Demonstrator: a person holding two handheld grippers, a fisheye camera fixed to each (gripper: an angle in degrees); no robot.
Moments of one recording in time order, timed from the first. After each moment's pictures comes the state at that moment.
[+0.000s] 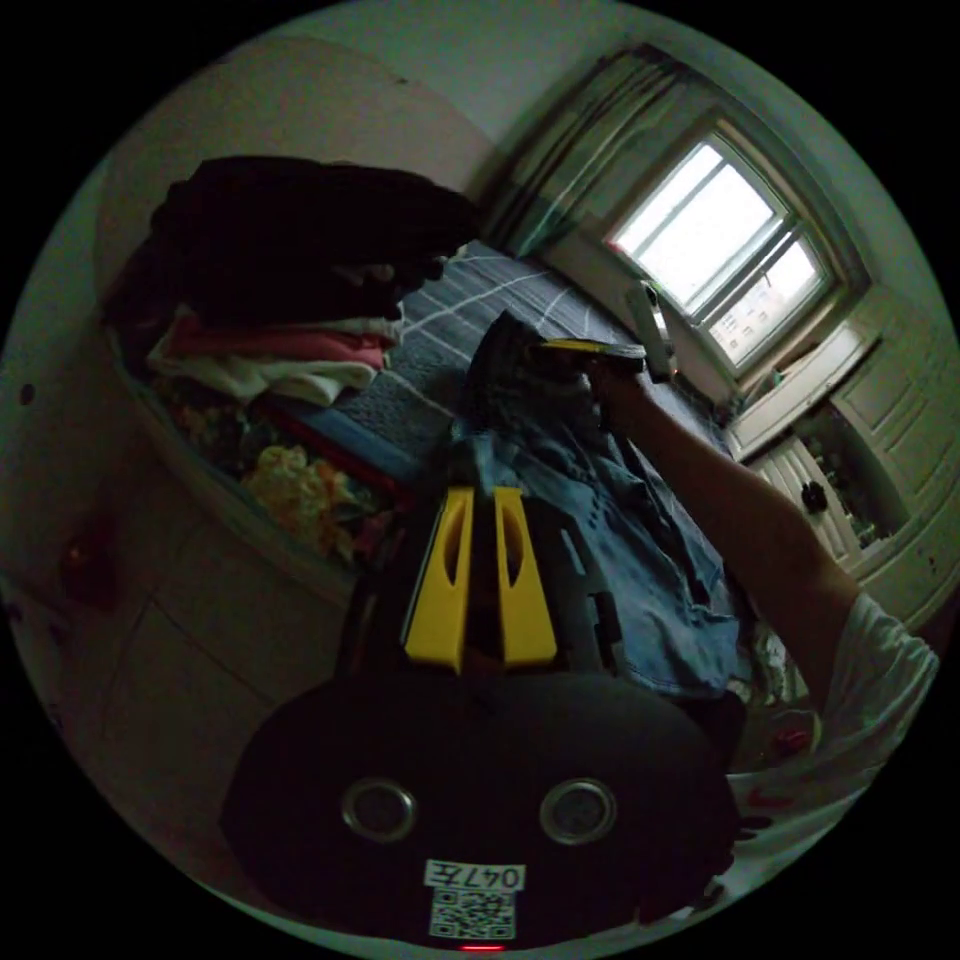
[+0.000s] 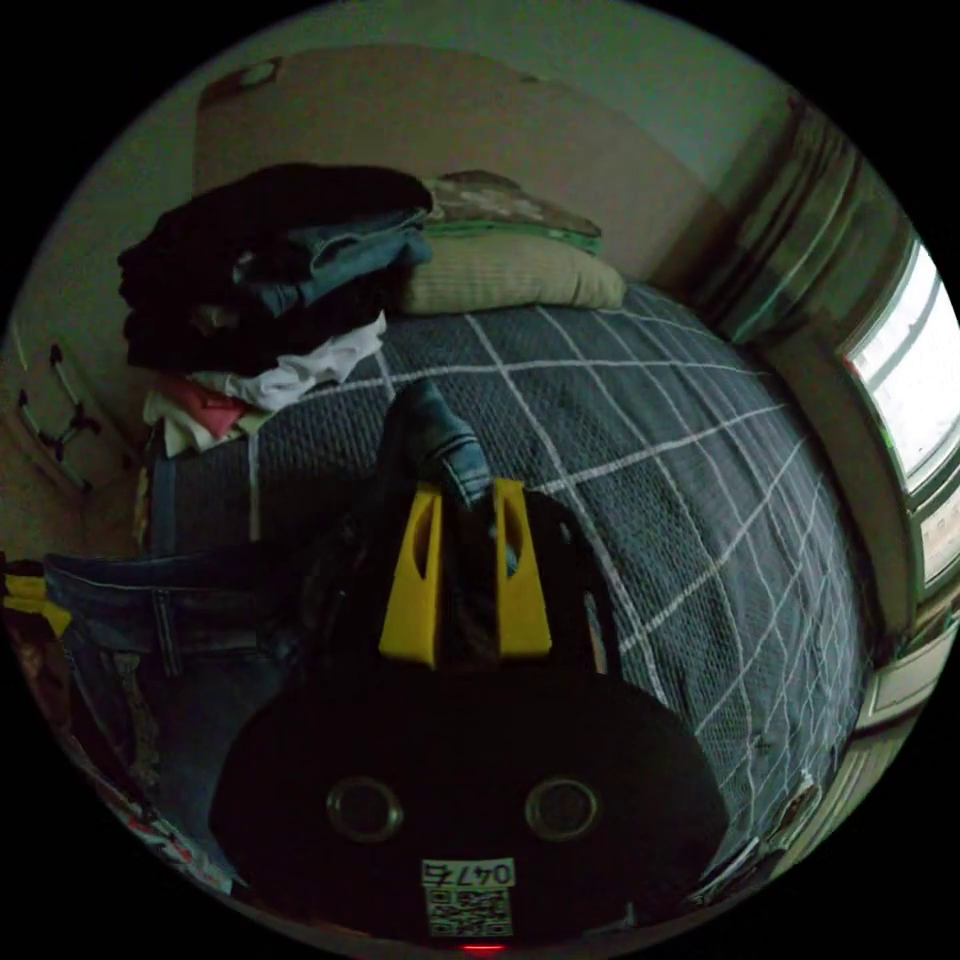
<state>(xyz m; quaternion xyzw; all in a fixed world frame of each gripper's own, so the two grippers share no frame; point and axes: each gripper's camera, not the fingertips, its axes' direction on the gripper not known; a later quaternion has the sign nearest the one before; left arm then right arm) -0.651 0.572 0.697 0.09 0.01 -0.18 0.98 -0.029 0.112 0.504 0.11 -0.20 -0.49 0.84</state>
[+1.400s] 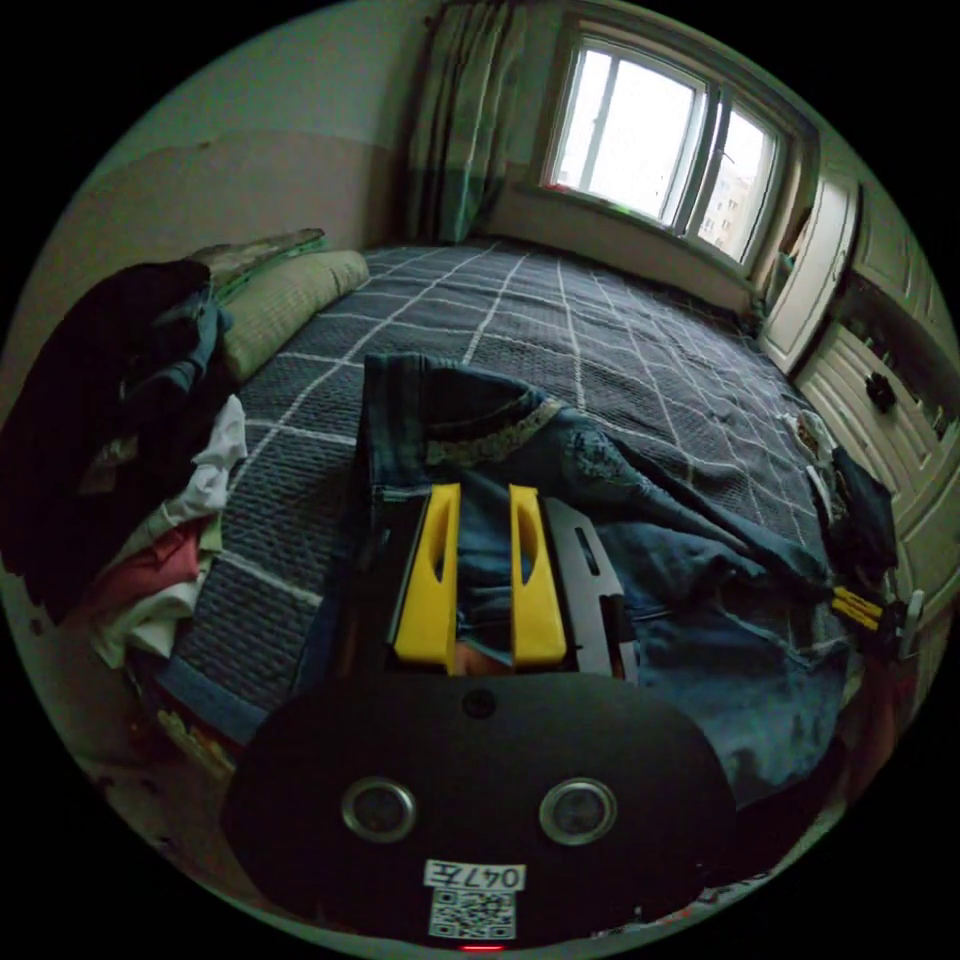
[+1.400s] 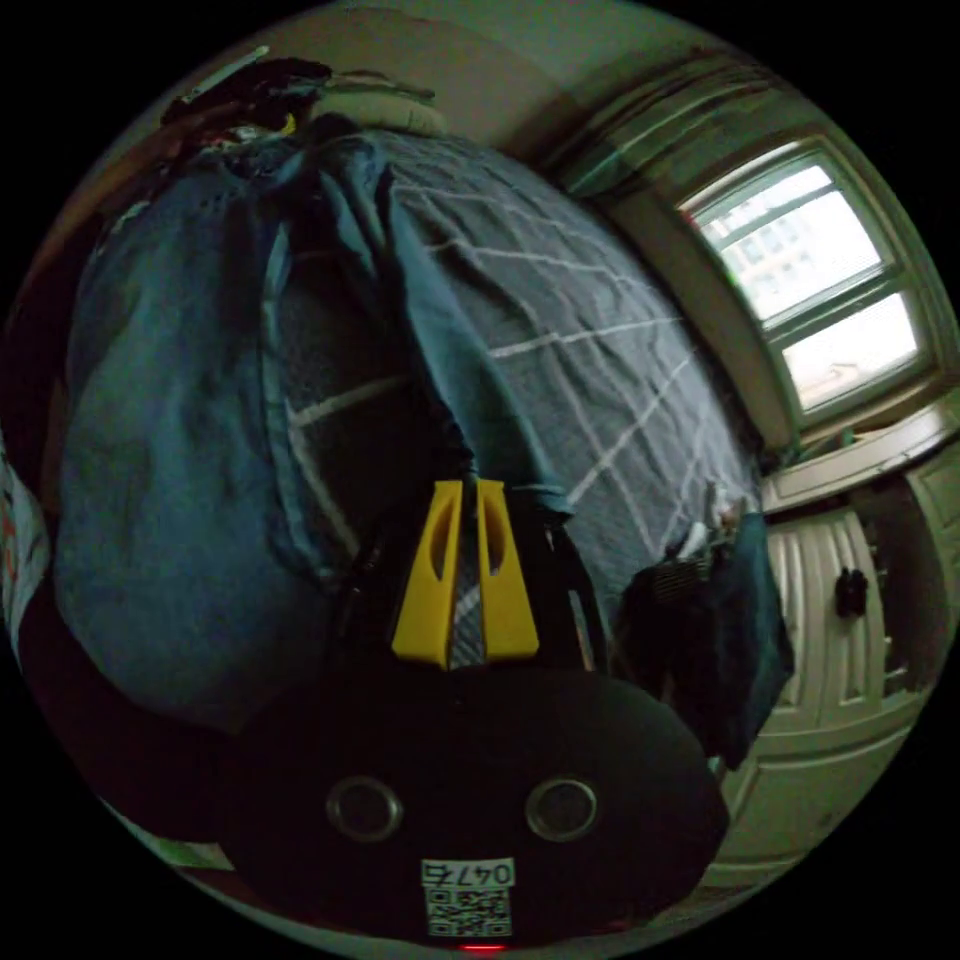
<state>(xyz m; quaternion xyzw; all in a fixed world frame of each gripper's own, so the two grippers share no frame) -0.638 0.346 1.000 0.06 -0.07 -0.03 1.00 0.436 0.299 0.638 0.08 0.03 -0.43 0.90</state>
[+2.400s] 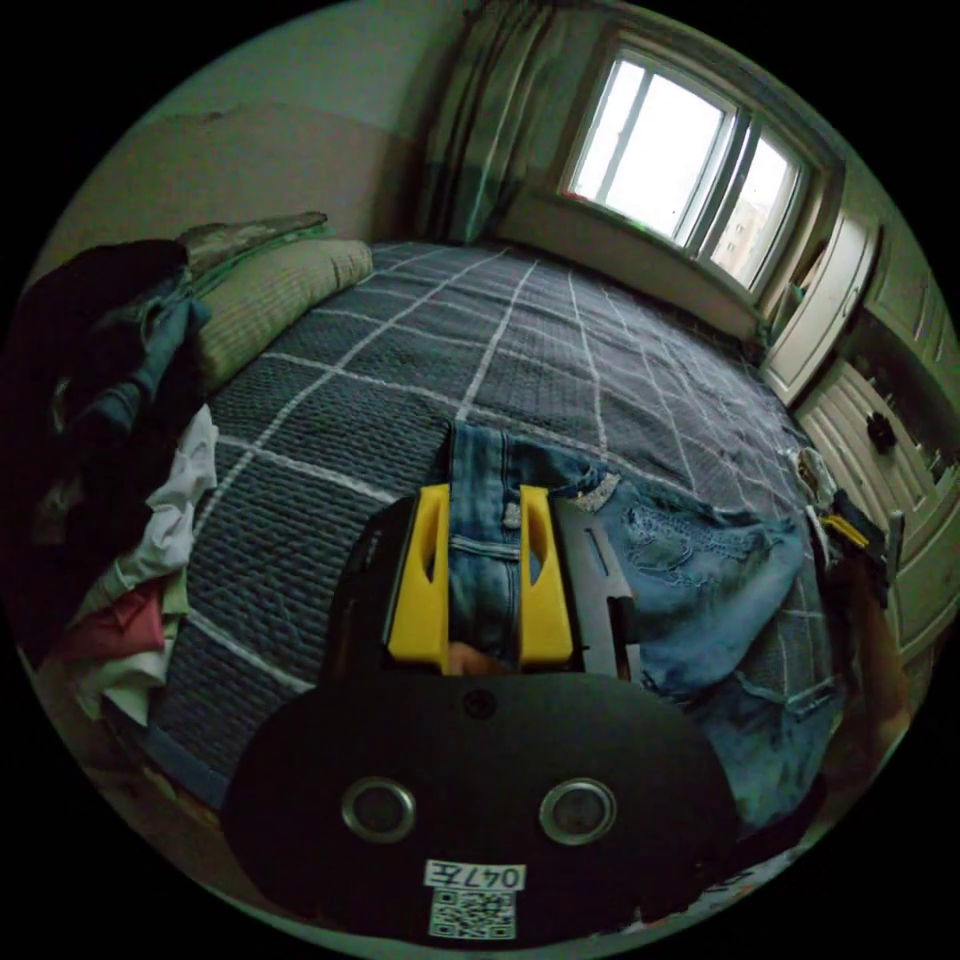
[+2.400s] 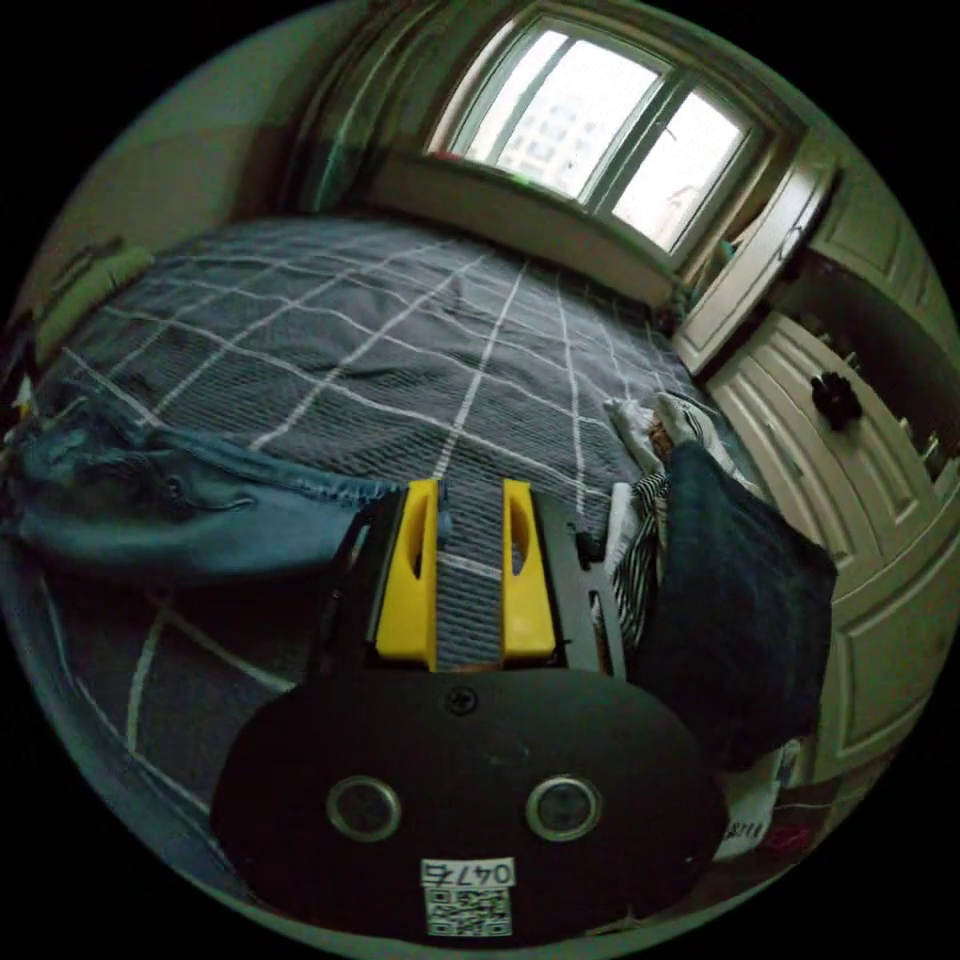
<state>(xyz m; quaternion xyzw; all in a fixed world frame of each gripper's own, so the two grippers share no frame) -0.677 0.281 1.097 0.08 -0.05 -0.05 0.99 0.552 0.155 0.722 0.11 0.06 -0.14 0.98</state>
